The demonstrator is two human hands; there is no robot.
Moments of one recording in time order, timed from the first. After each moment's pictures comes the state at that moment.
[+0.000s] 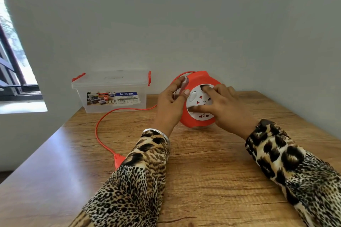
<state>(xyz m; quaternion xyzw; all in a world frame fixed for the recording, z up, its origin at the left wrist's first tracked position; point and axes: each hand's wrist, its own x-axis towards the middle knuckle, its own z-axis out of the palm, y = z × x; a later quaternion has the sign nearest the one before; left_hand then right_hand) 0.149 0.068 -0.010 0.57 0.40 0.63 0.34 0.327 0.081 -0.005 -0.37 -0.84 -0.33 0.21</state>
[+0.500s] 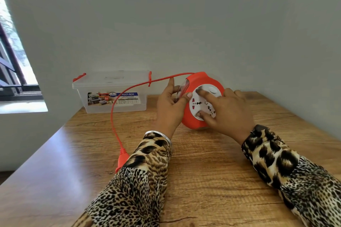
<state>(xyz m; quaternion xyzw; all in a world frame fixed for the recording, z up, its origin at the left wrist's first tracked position) 0.152 0.067 -0.013 0.54 0.43 0.64 0.33 0.322 0.079 -0.016 -0.46 -0.77 -0.33 0.29</state>
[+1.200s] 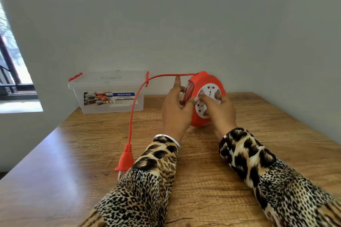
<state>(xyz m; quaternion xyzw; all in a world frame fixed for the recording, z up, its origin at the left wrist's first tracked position) 0.174 0.060 -0.019 0.59 0.45 0.63 0.23 0.285 0.074 -0.015 -0.56 -0.45 0.35 0.60</state>
